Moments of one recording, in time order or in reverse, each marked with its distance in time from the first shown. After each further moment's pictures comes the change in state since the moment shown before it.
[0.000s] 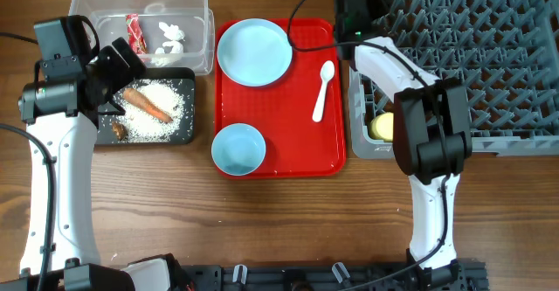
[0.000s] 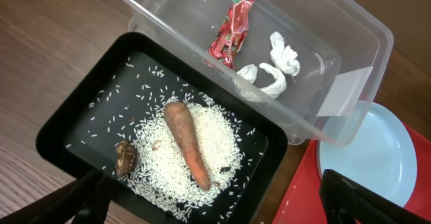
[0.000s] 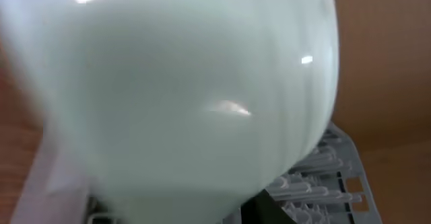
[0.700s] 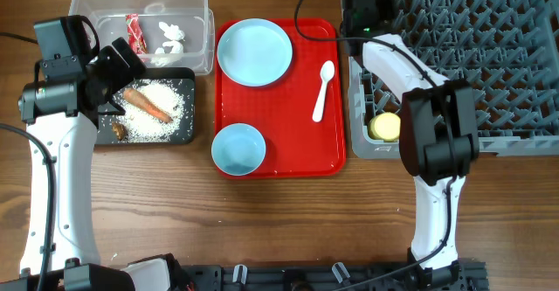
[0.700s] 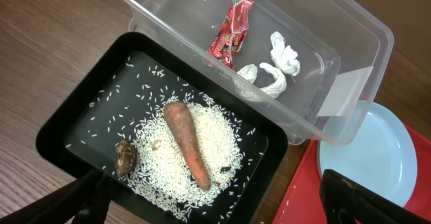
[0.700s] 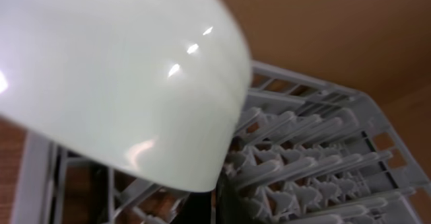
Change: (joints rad) left arm 0.000 0.000 0.000 0.000 0.000 0.000; right arm -0.040 -0.035 0.000 -0.015 -0.003 0.299
